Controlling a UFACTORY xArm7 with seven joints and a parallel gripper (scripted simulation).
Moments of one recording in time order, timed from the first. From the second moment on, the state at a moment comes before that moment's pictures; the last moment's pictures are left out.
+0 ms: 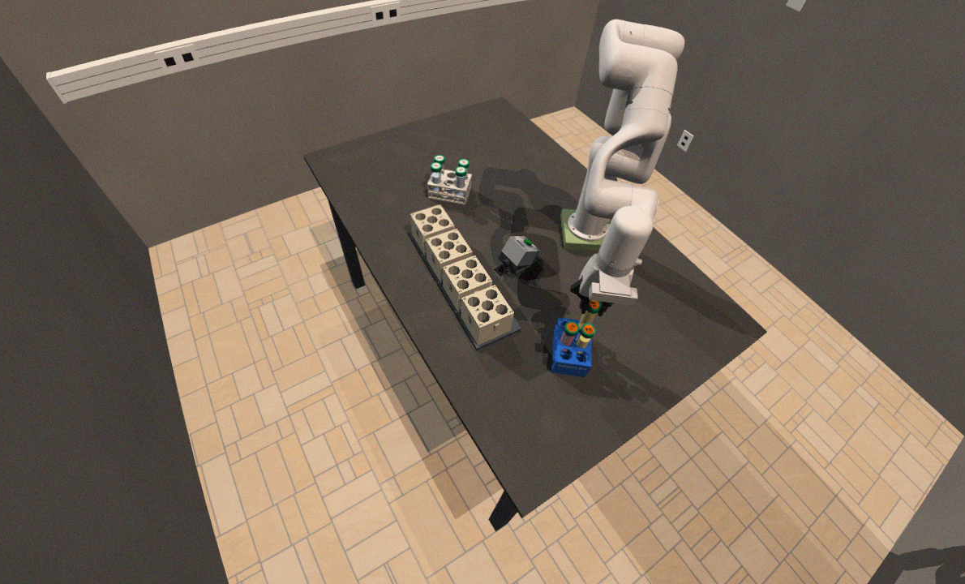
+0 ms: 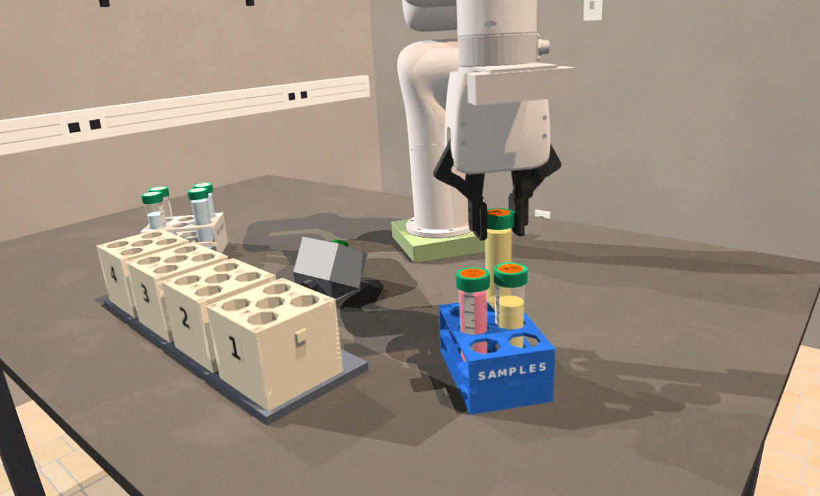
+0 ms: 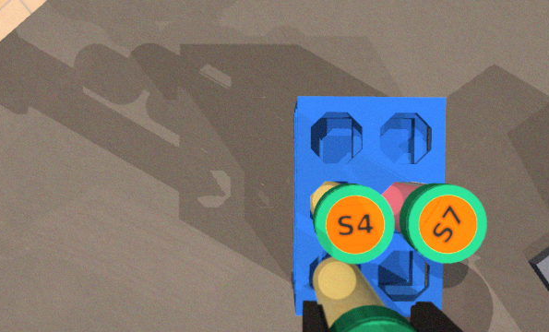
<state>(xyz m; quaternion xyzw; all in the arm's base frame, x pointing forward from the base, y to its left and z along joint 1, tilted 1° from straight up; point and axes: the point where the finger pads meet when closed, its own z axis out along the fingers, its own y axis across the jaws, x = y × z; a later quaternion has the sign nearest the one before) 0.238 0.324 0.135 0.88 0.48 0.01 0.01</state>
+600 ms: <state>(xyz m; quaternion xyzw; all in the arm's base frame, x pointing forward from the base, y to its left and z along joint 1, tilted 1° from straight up) 0.238 0.324 0.119 0.88 0.48 0.01 0.01</state>
